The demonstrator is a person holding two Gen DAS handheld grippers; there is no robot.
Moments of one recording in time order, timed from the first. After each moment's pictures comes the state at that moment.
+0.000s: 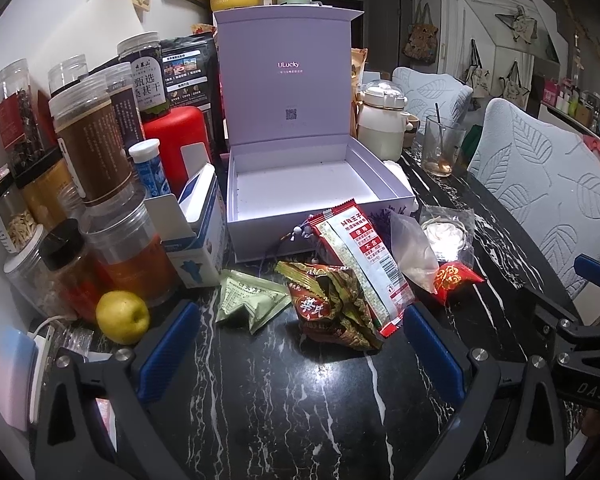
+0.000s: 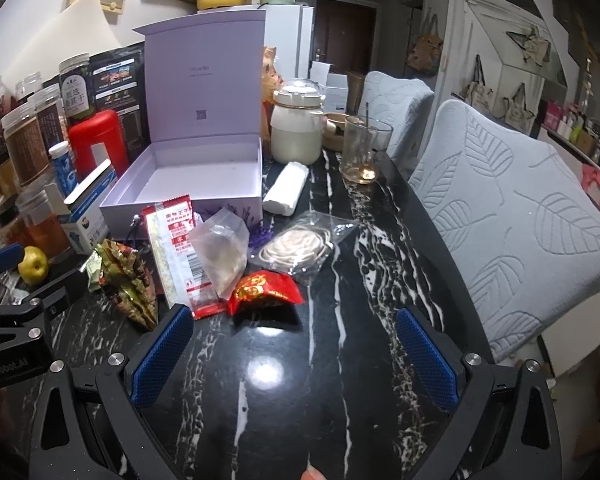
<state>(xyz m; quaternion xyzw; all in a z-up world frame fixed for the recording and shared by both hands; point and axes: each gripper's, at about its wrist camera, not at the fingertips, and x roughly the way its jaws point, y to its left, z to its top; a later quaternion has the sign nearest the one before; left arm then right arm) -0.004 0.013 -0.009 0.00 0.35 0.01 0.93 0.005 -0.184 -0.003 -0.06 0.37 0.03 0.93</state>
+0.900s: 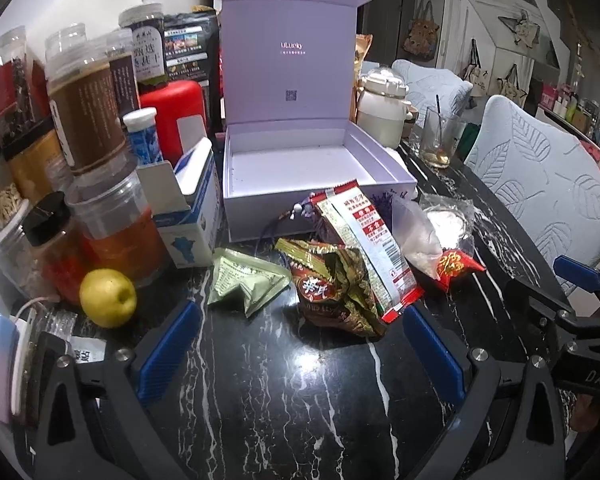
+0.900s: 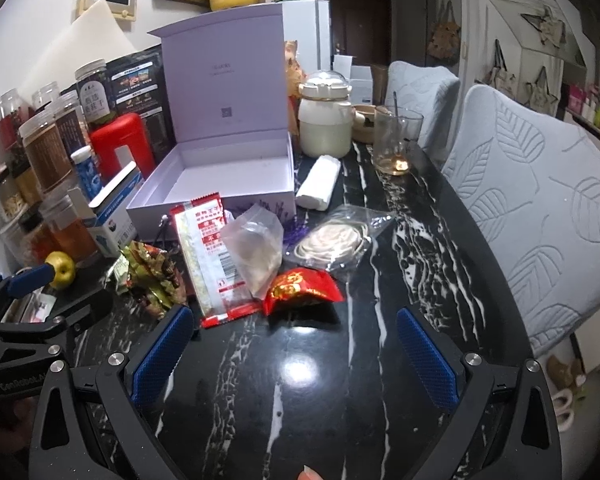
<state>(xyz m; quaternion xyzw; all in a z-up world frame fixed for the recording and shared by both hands) -0.001 0.024 -0.028 -0.02 0.38 -0.01 0.93 0.012 -0.181 -0.014 -0.02 0.38 0.08 0.92</state>
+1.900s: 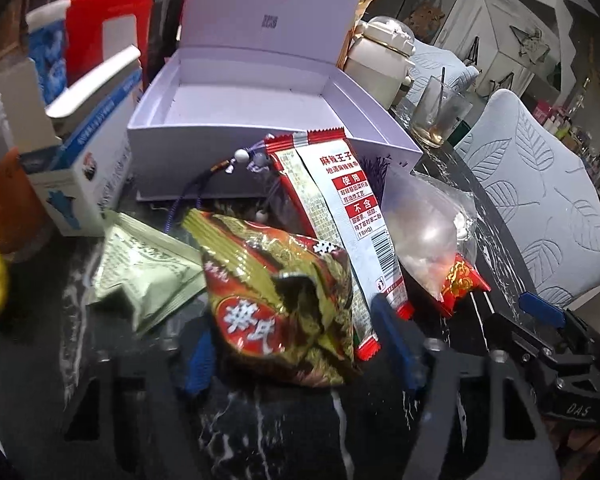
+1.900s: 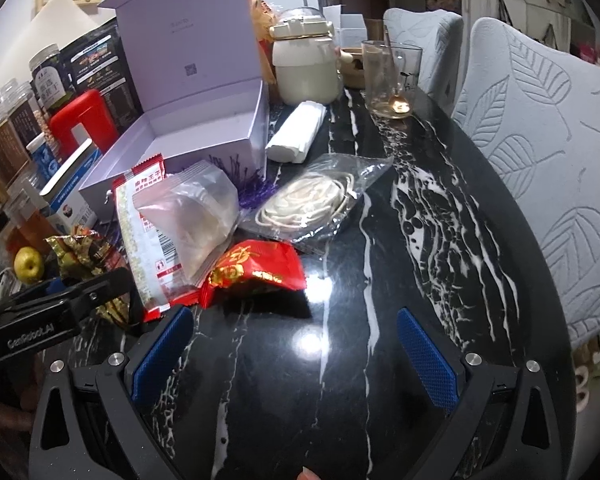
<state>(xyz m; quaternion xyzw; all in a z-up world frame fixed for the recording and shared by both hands) 0.075 0.012 -0.091 -0.12 0.44 -0.08 0.88 0.061 -0.217 -0.067 0.01 0.44 0.10 0.89</state>
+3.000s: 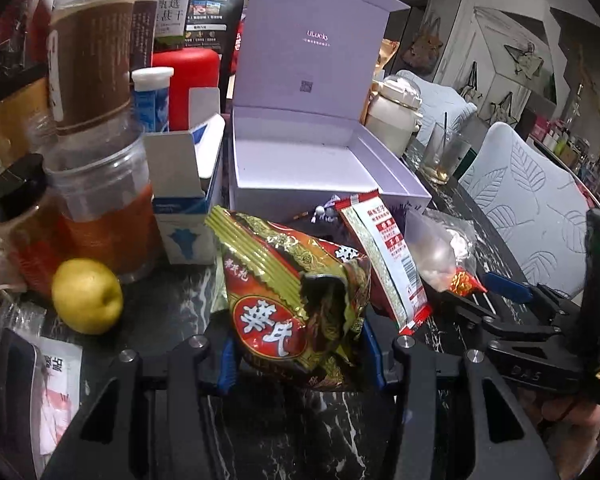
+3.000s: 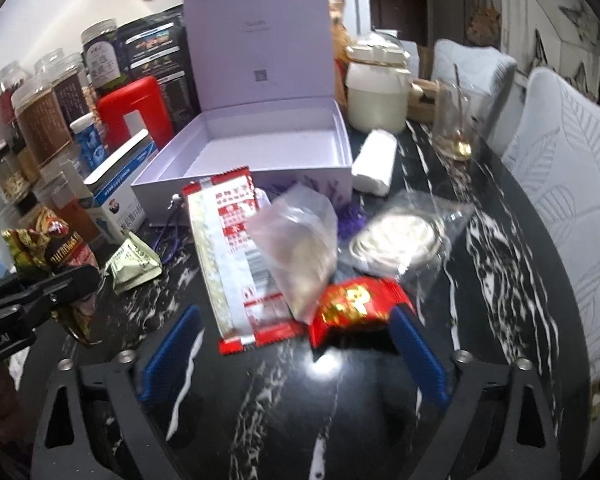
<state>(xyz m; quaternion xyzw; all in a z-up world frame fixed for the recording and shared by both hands) 0.025 0.067 -0.044 -0.10 0.38 -0.05 0.92 0.063 -0.150 -0.058 -0.04 0.41 0.15 0.90</state>
